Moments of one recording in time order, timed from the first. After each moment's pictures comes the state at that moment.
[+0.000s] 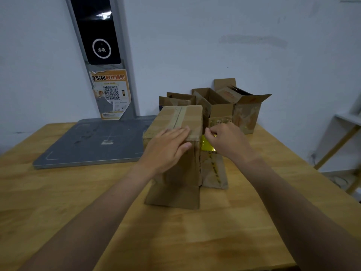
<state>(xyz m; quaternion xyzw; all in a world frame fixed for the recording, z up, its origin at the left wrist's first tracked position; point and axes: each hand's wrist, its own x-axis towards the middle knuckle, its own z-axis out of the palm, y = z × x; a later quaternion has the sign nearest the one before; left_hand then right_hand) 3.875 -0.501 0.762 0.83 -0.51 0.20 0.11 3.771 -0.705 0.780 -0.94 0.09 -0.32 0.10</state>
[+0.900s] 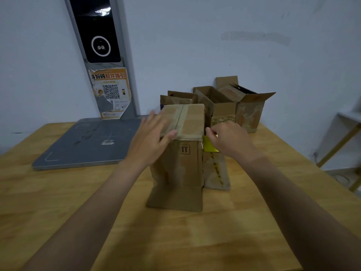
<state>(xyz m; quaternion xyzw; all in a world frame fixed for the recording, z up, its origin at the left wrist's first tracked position) 3.905 -0.477 0.772 0.84 -0.42 0.19 0.27 3.781 -0.703 0.784 -0.95 0.09 -0.29 0.04</state>
